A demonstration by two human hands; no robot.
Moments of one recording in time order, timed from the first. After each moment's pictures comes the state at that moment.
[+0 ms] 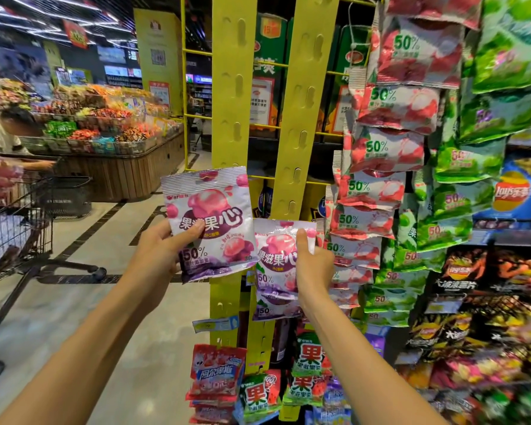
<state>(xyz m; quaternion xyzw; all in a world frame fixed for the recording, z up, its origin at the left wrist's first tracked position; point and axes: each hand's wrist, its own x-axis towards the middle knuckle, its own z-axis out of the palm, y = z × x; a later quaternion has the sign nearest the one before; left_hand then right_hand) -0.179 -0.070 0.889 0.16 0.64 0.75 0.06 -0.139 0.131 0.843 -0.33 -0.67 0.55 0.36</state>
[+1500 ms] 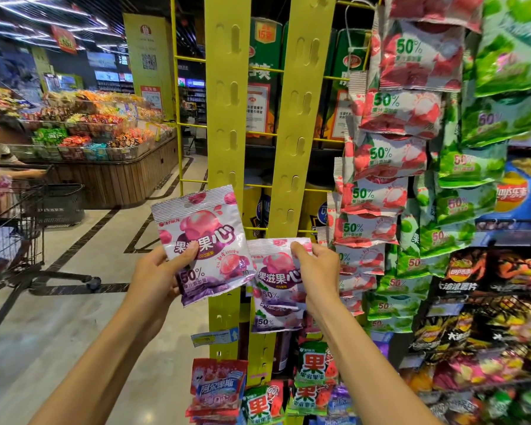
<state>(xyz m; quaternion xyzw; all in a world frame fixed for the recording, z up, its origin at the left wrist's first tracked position) -0.184 -0.065 0.875 0.10 0.62 0.77 0.08 -0.138 0.134 0.854 -0.25 -0.66 0.60 0.37</state>
